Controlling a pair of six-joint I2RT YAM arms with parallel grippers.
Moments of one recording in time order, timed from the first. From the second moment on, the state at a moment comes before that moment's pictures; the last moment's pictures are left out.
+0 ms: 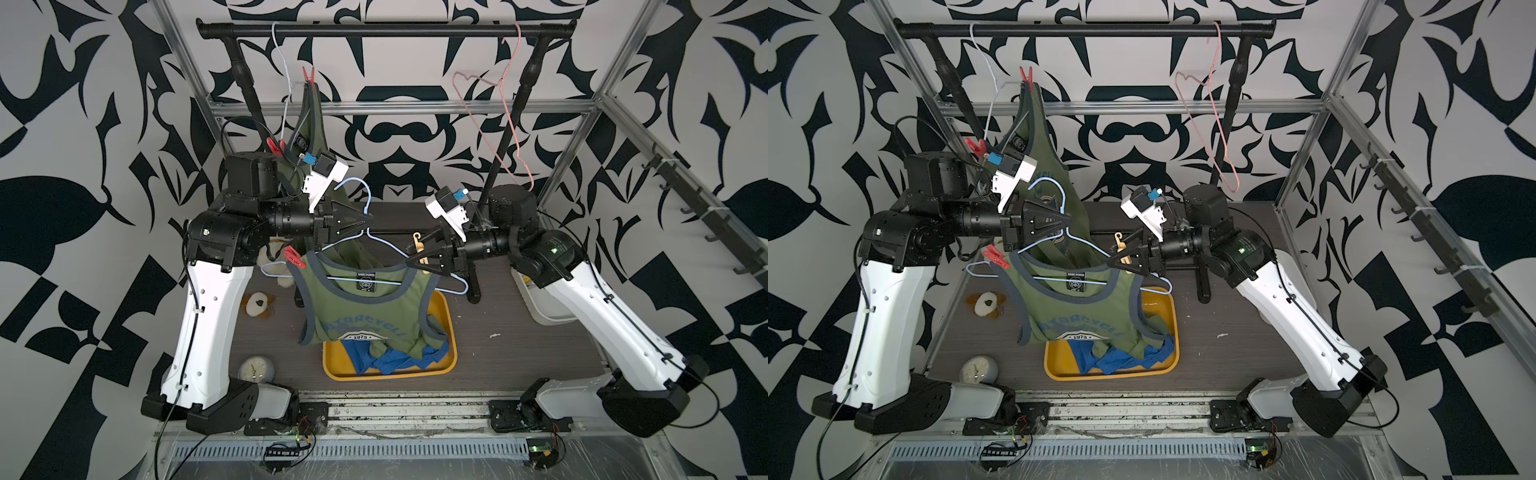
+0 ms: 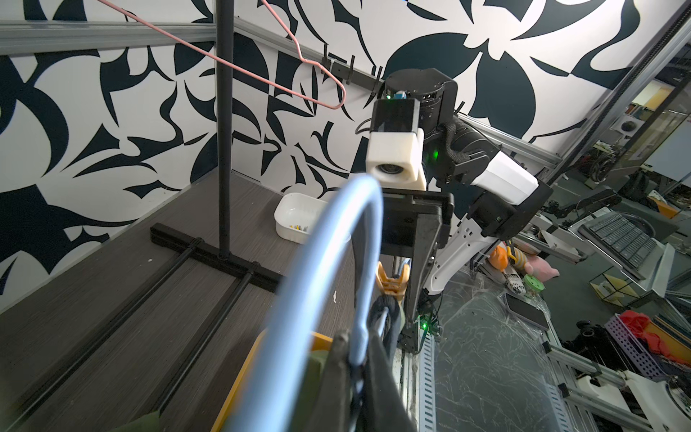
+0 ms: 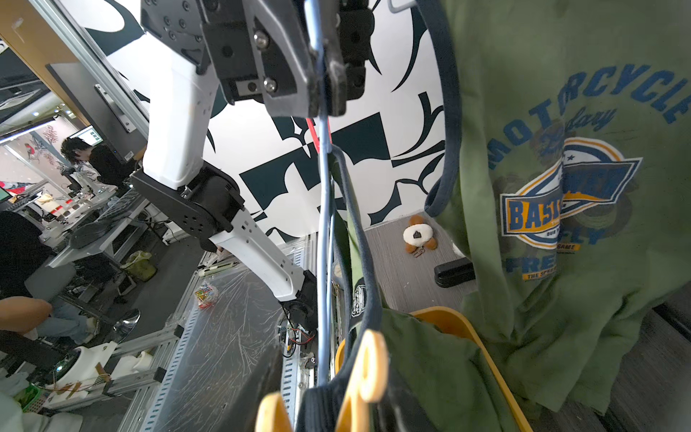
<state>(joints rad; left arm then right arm) -0.29 1.39 2.03 -1.12 1.12 0.15 0.62 1.33 1.61 -0.62 -0.98 0.09</state>
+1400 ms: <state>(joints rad) -0.31 1.37 1.99 -1.11 1.07 0.16 0.54 1.28 1.61 -0.59 -0.56 0.13</state>
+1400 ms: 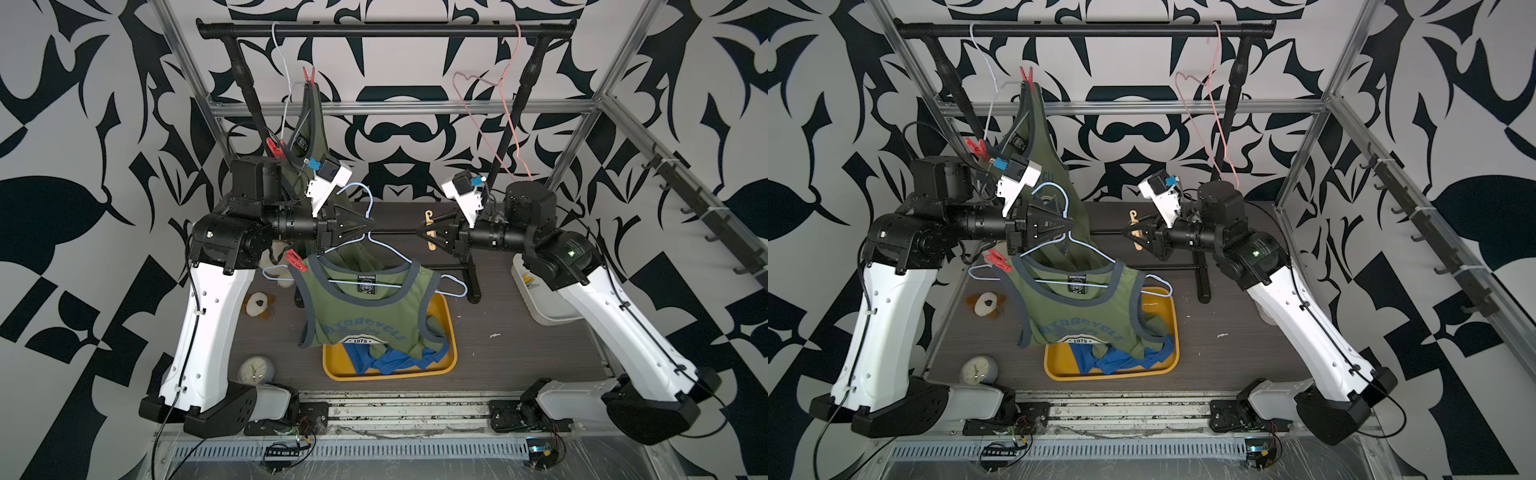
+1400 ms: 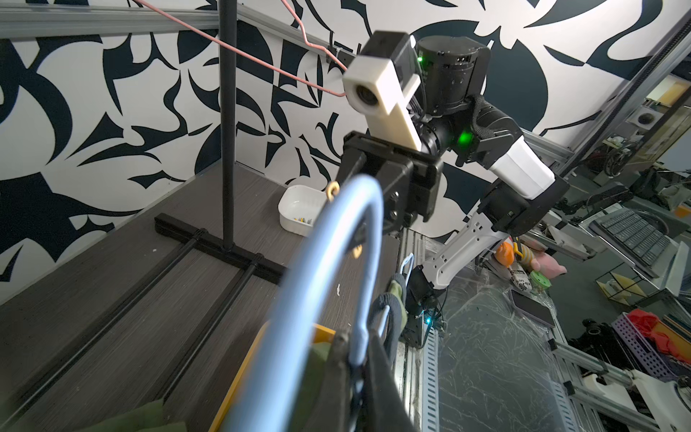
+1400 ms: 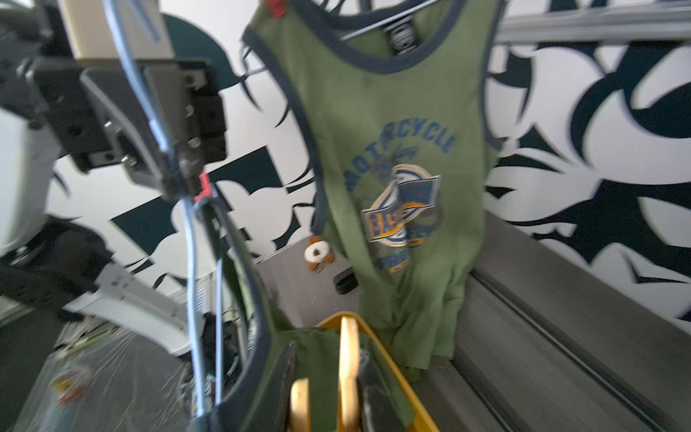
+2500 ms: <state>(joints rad) -0.38 1.37 1.99 -1.09 0.97 0.14 -0.20 1.32 0.93 -0.38 0.14 0.42</state>
